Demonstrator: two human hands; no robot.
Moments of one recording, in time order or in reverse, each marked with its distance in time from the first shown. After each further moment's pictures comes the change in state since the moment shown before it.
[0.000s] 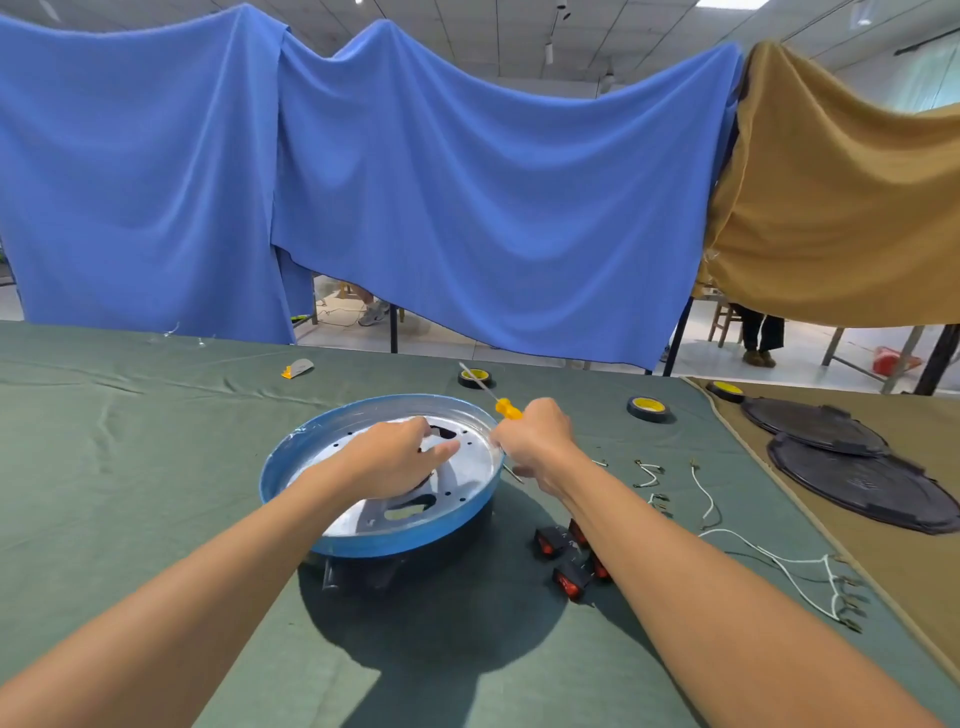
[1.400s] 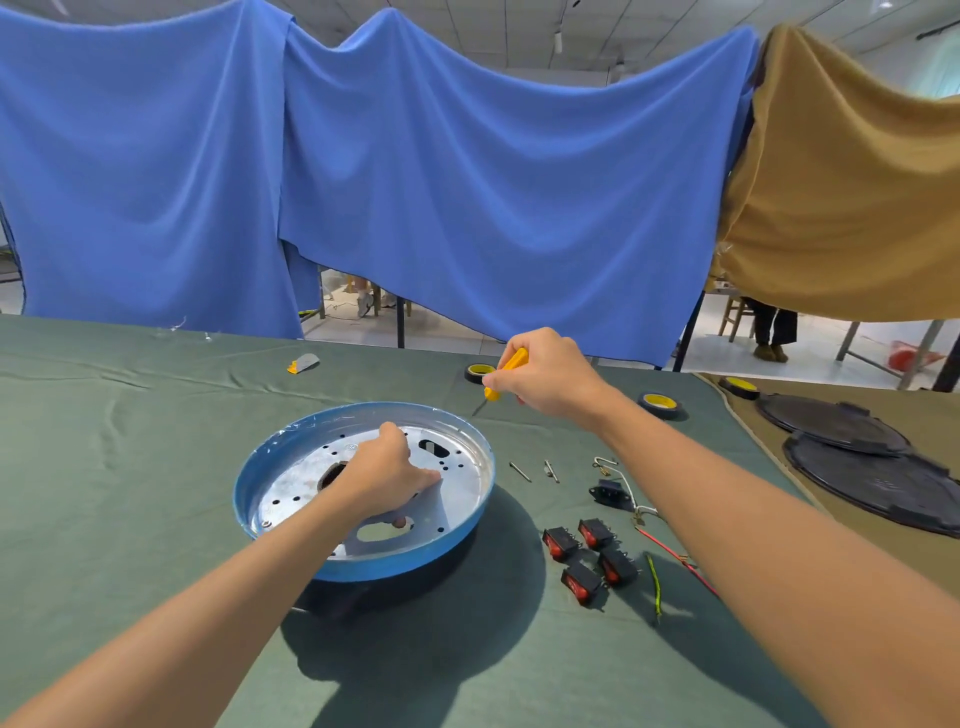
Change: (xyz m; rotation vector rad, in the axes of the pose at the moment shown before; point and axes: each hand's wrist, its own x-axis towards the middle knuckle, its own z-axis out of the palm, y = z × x) left_hand -0.013 -0.004 0.012 -0.238 0.051 -0.280; right_hand 0.008 -0.042 -0.045 -0.204 -0.148 -0.494
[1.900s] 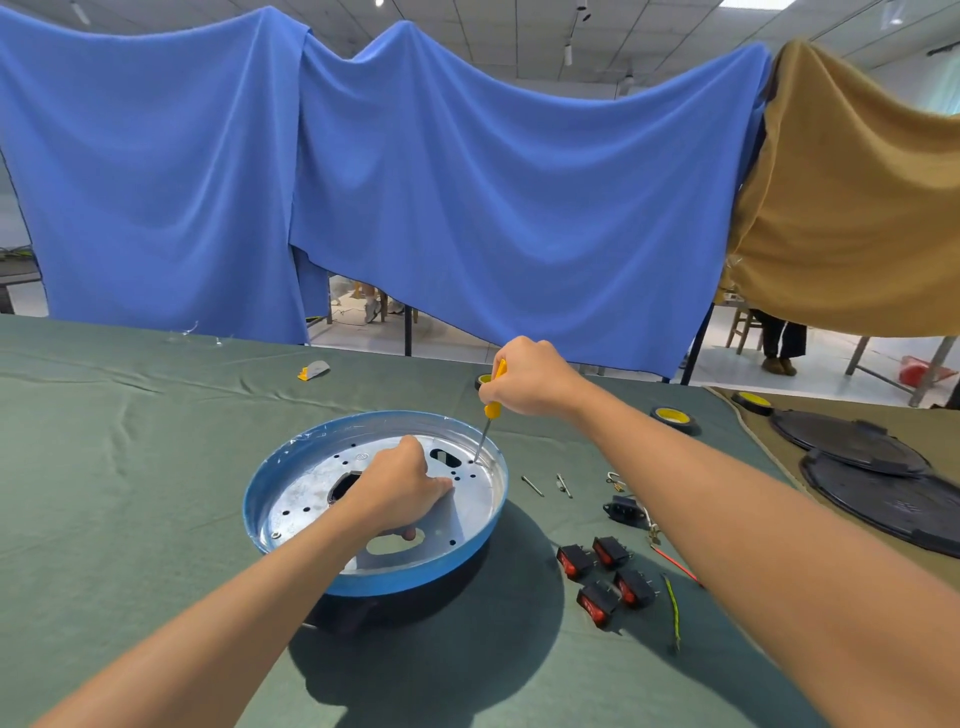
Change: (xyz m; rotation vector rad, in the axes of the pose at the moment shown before) left_hand -0.008 0.006 -0.006 -0.023 -0.058 0.030; right_hand 0.036 -0.010 0.021 -0.205 -0.071 0.034
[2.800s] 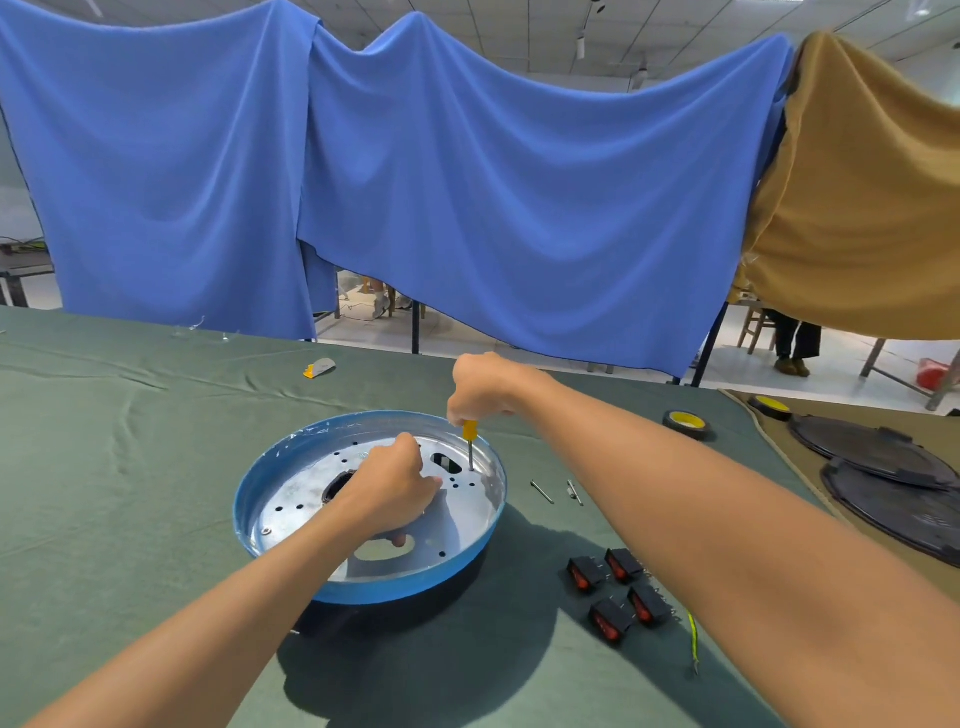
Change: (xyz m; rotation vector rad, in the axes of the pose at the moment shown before) left_hand 0.014 -0.014 -0.005 0.052 0.047 0.016; right_hand 0.023 -0.042 0.022 -0.401 -0.293 -0.074
